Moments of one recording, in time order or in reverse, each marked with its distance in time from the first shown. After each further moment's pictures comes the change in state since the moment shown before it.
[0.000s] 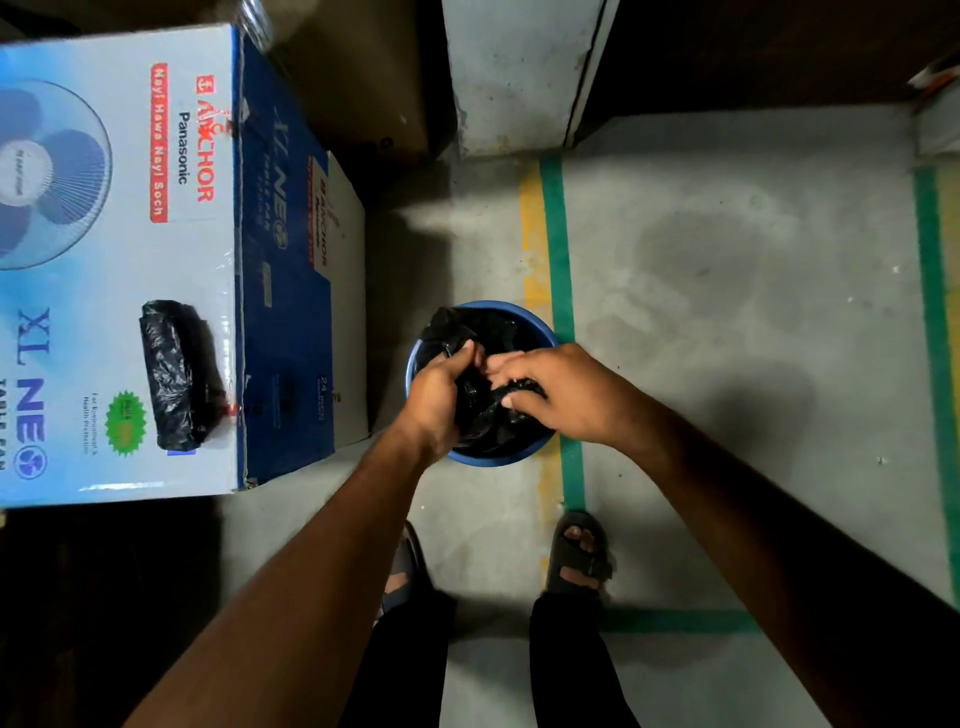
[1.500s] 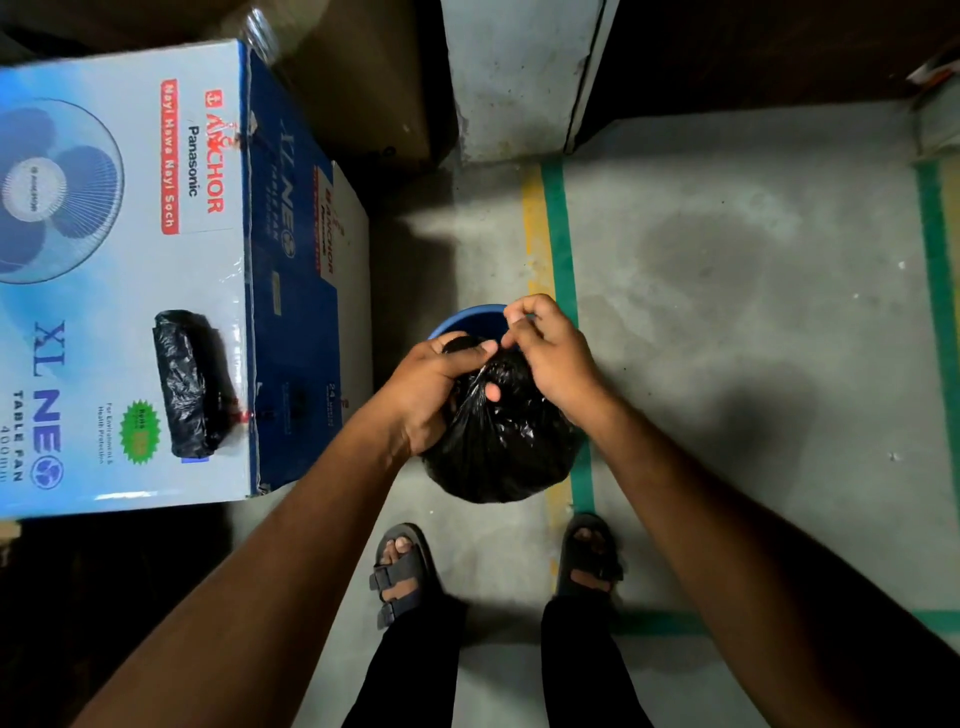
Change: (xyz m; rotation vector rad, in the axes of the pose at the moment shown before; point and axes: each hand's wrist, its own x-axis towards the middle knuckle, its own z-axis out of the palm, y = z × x) left_hand -0.023 0.035 -0.003 0.097 -0.097 0.035; right_hand 0.048 0.012 0.037 0.620 0.521 0.271
